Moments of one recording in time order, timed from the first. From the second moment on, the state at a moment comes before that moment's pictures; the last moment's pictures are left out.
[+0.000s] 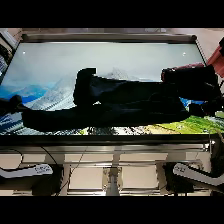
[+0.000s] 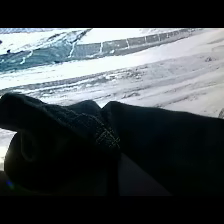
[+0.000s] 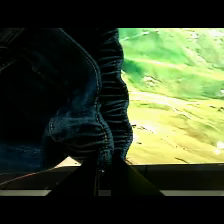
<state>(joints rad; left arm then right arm) 0.66 -1.42 1.26 1.20 -1.33 -1.28 -0.56 -1.29 1.04 -1.35 1.28 1.13</state>
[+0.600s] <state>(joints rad) 0.42 -1.54 1.26 1.24 -0.88 -1.35 -0.53 -1.29 1.03 -1.19 1.19 1.13</state>
